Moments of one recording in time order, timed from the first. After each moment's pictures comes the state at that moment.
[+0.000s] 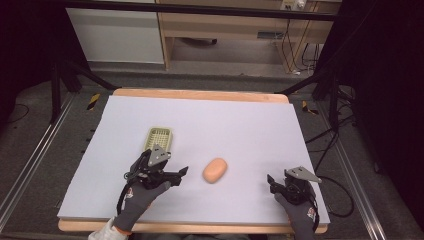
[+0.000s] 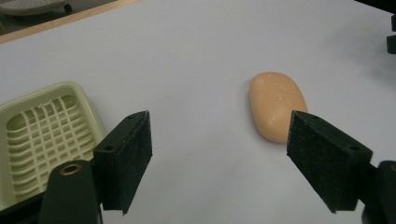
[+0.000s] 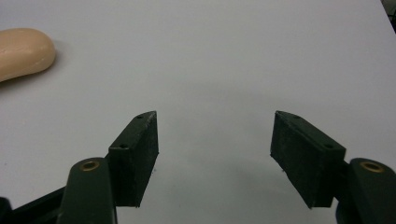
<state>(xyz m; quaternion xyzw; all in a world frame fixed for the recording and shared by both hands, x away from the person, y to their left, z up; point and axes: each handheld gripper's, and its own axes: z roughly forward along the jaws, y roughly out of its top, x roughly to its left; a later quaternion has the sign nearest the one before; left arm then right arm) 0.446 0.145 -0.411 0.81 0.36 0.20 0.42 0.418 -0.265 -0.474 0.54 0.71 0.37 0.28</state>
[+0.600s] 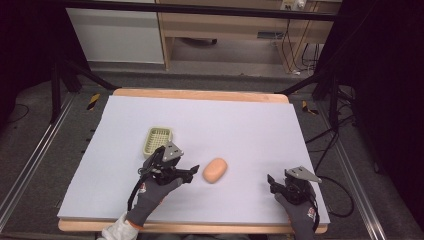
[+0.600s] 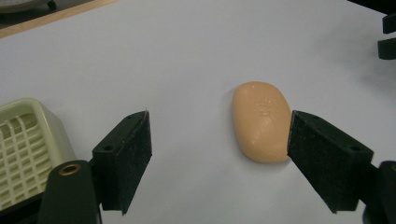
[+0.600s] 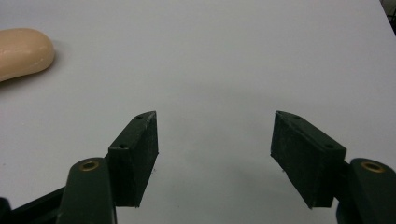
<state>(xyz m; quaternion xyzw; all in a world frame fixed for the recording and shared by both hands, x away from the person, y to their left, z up) 0.458 0.117 -0.415 0.81 0.35 0.18 0.42 0.418 -0.265 -0.474 0.54 0.71 0.37 0.28</state>
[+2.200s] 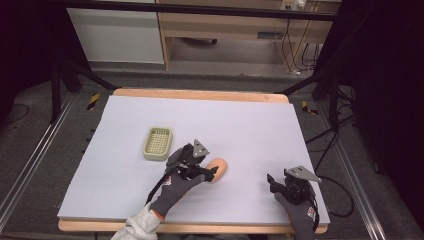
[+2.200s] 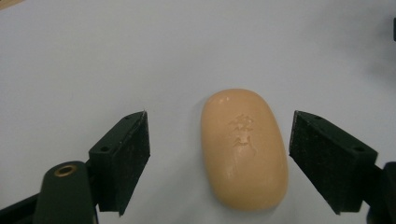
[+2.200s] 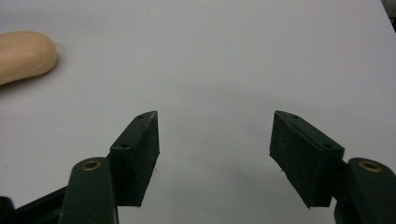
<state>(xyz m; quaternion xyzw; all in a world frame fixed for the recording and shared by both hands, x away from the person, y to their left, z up) 0.483 0.058 -0.435 0.85 0.33 0.17 0.38 0.420 -0.265 -0.475 0.53 0.71 0.37 0.28</state>
